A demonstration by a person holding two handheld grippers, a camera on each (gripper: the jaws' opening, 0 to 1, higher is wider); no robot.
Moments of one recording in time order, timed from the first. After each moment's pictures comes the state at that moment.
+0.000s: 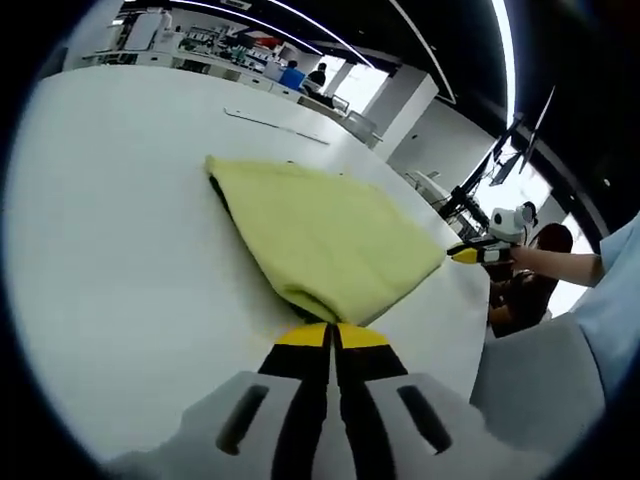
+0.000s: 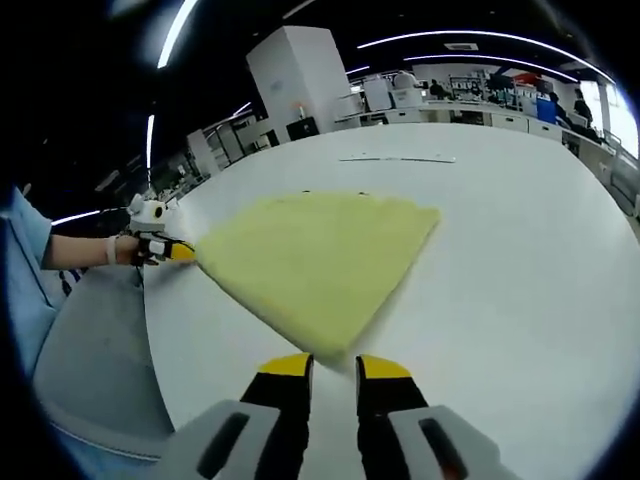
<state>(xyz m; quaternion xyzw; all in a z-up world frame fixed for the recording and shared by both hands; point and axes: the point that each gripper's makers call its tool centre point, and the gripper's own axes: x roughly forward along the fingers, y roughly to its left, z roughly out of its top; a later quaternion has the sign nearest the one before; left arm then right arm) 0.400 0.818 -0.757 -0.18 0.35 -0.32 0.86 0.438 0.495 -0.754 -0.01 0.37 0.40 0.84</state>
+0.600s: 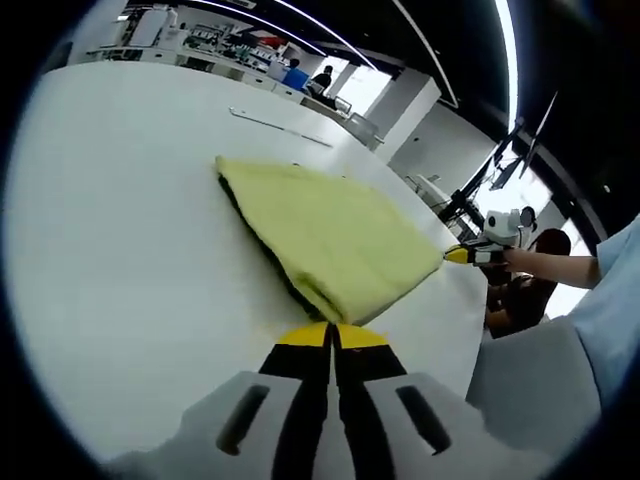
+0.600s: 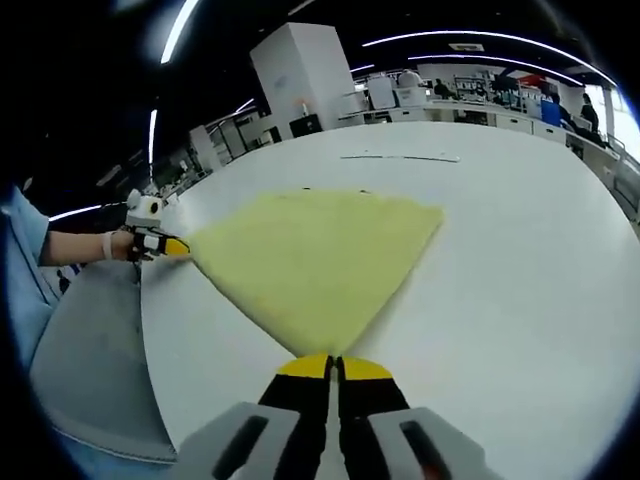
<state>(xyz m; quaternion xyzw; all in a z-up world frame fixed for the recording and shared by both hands) 0.396 0.831 -0.754 -0.18 0.35 -0.31 0.87 0.445 0.500 -0.760 -0.01 0.38 0.40 0.83</state>
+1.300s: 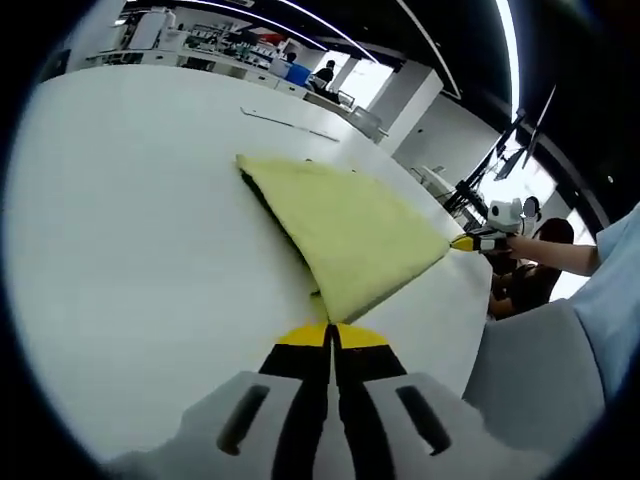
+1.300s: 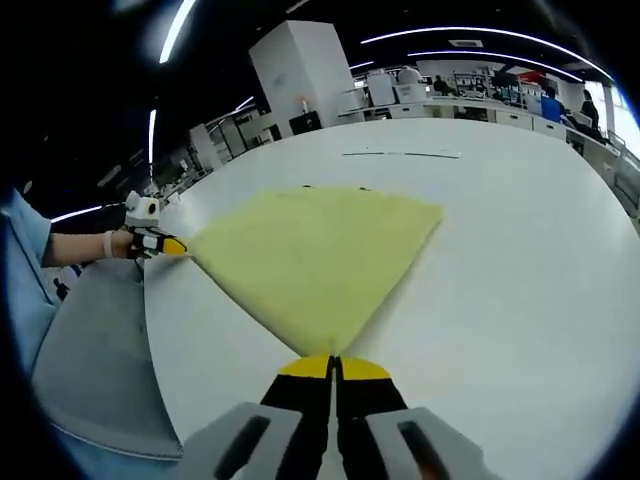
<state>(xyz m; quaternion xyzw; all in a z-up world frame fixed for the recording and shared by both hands) 0.376 0.852 -0.758 -0.16 0.36 -0.31 0.86 0.432 0.497 -0.759 -0.01 0.38 0.41 0.83</state>
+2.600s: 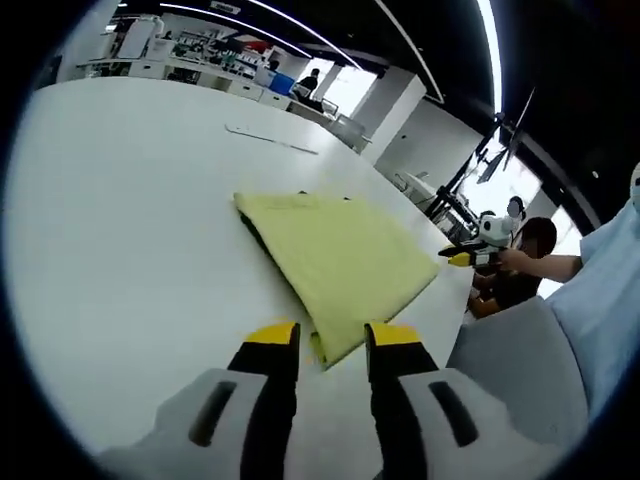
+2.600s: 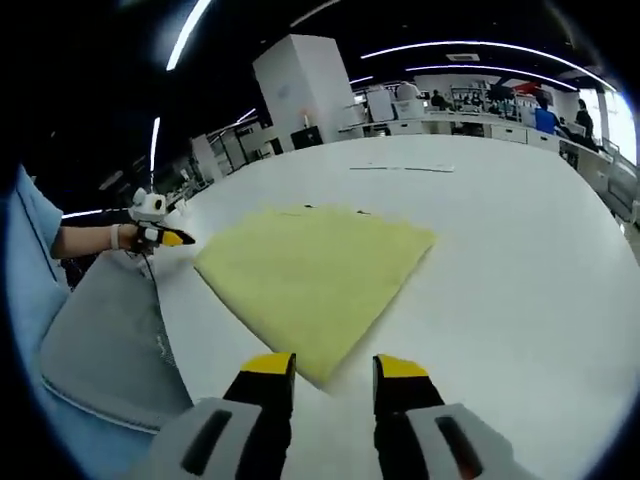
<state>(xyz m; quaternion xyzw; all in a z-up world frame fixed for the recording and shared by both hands) 0.364 0.857 -0.711 -0.17 0.32 -0.34 0.87 0.401 0.482 -0.735 -0.03 0.33 0.42 0.85</state>
